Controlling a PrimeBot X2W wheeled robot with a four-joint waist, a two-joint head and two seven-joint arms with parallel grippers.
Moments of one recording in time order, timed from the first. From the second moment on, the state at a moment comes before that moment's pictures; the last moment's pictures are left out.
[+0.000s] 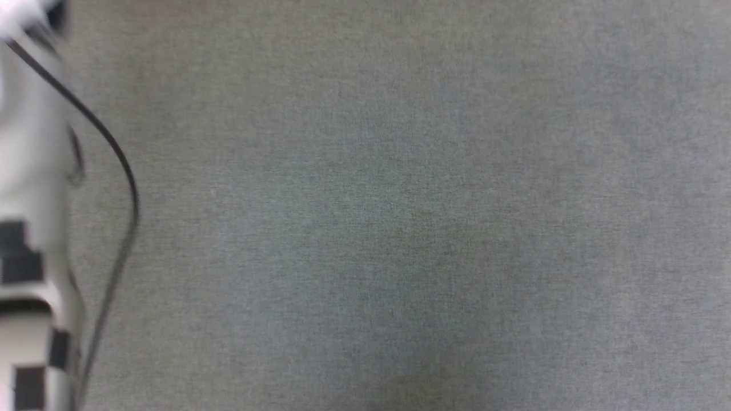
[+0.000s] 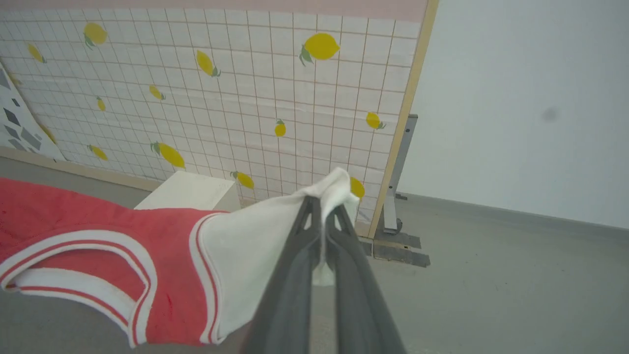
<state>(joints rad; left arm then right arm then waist) -1.23 0.34 -0.18 0.49 -0.21 -0.04 -0.01 -1.38 -0.42 0.28 0.71 0.50 0.13 0.10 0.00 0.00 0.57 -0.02</state>
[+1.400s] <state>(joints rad) 0.01 0.57 -0.22 0.06 -0.41 -0.08 0.34 -0.21 -0.73 0.18 0.19 0.72 0.13 0.89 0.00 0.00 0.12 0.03</state>
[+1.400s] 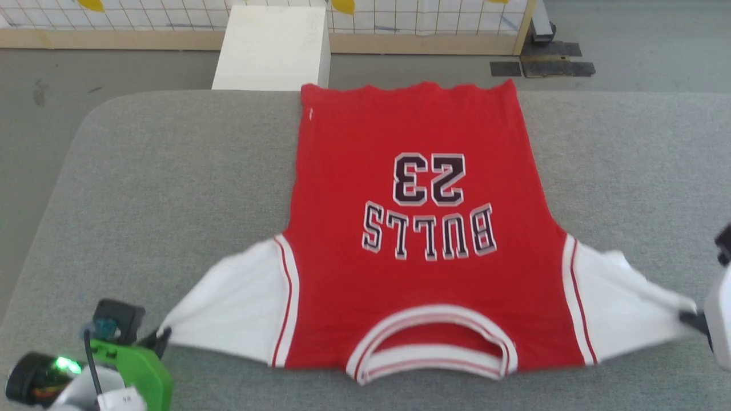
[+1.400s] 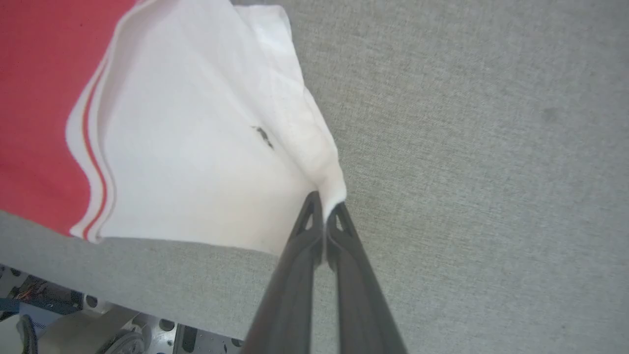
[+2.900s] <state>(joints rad) -0.12 0.35 -0.41 -0.30 -0.40 -0.02 0.31 -0.89 -0.48 -0.18 0.26 0.42 0.13 1.16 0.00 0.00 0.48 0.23</state>
